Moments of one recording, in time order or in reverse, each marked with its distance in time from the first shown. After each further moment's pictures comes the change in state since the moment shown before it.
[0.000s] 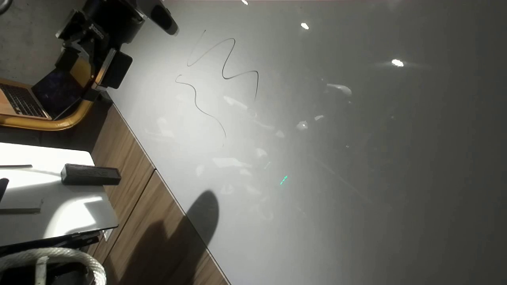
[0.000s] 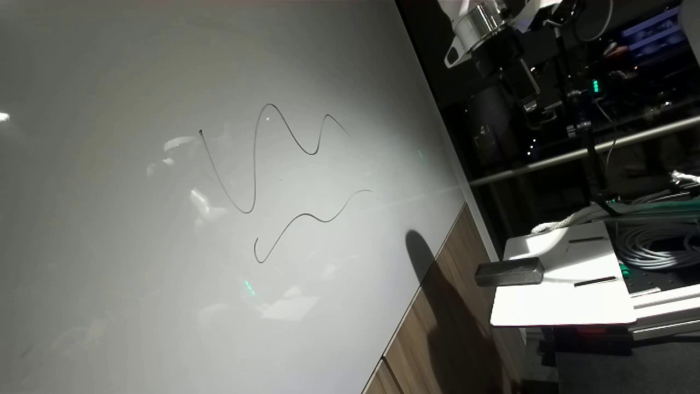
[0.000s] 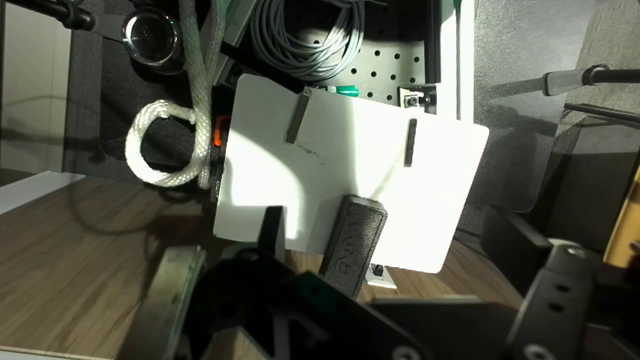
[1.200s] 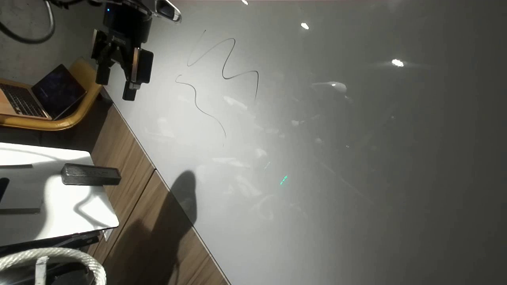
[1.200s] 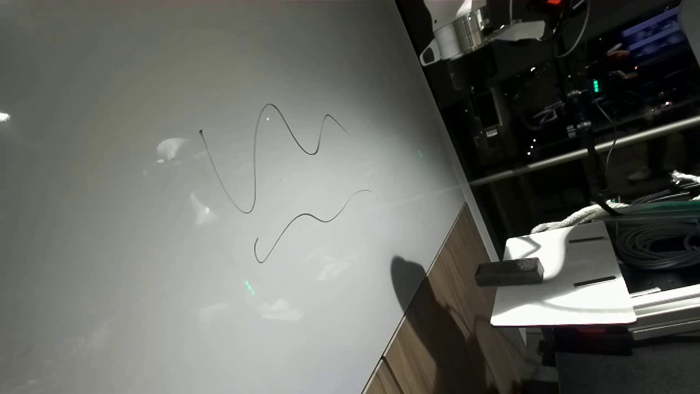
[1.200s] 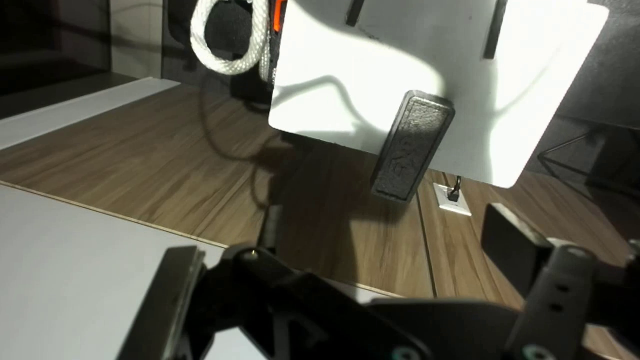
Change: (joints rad) arm 0.010 0.057 0.182 -0.028 -0.102 0.312 0.186
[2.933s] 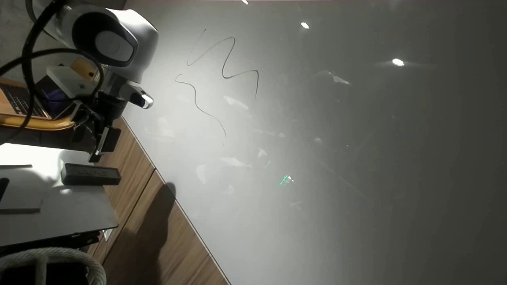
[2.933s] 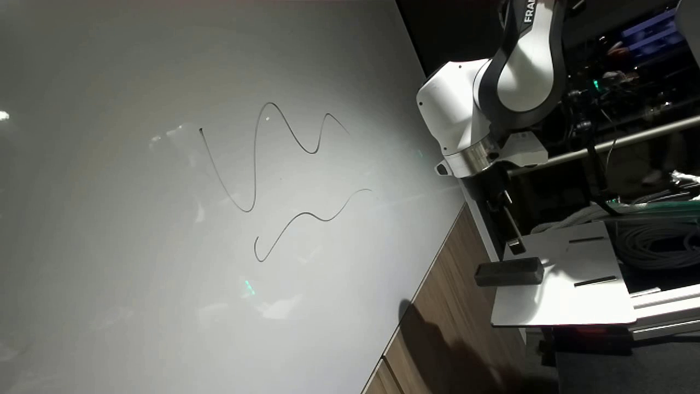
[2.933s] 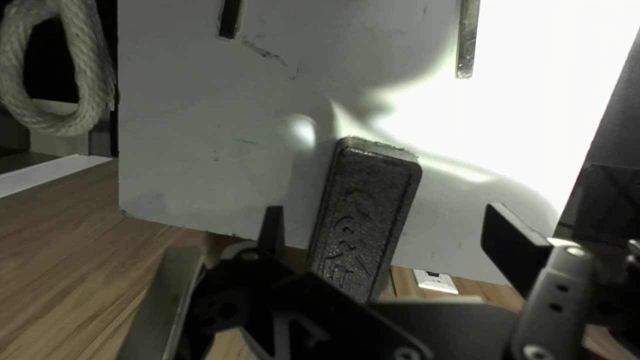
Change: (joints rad) arm 0.027 0.607 0.042 -0.022 0.013 0.436 0.184
